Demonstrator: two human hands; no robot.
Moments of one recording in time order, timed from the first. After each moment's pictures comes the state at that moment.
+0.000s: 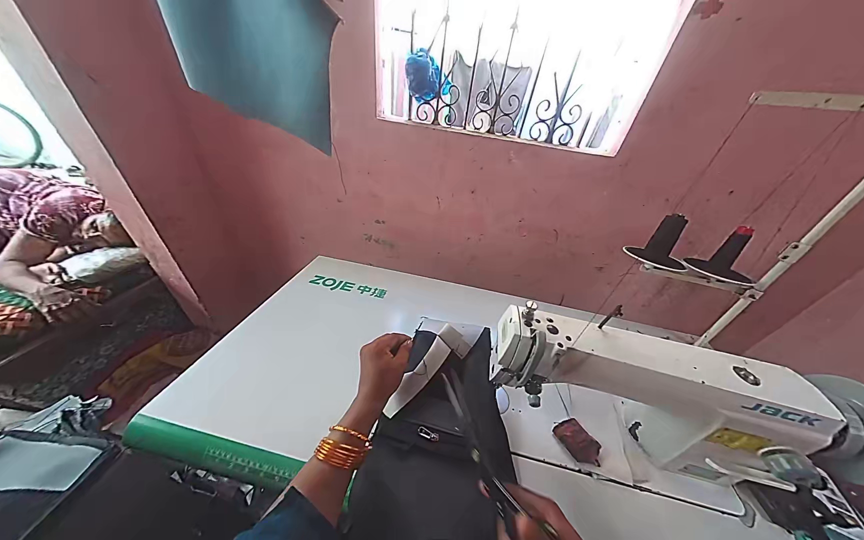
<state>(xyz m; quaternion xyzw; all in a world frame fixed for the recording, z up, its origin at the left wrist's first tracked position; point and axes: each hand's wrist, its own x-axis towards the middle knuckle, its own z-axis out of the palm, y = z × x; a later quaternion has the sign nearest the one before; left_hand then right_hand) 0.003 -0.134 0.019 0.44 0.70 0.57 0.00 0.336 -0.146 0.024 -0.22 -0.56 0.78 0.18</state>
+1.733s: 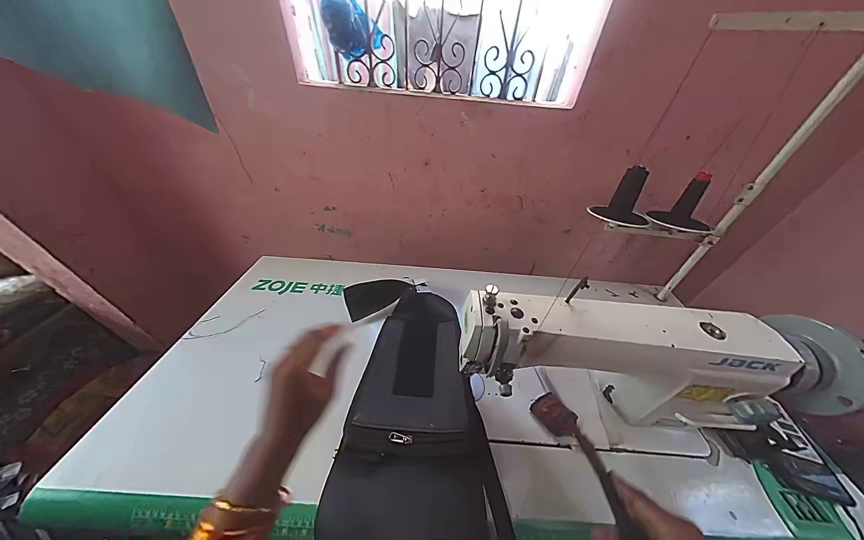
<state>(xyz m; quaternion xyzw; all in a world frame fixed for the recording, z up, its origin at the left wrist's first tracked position) -0.016 -0.179 0.056 0.57 0.68 0.43 -0.17 0.455 -0.115 0.039 -0.52 -0.77 0.31 0.21</state>
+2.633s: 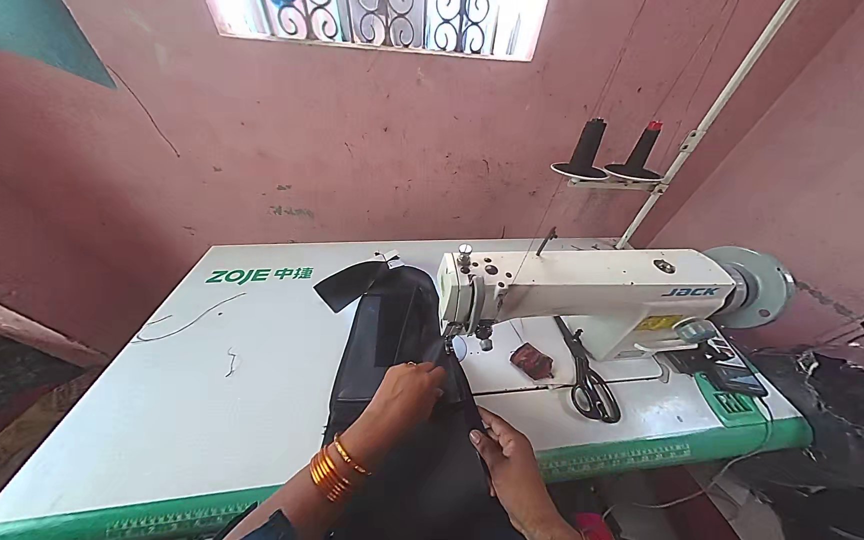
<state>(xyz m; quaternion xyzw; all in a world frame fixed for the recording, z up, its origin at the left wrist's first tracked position) 0.095 -0.128 0.019 0.79 0.59 0.13 0.10 0.305 -0.156 -0.011 -0.50 -0.58 0.53 0.36</state>
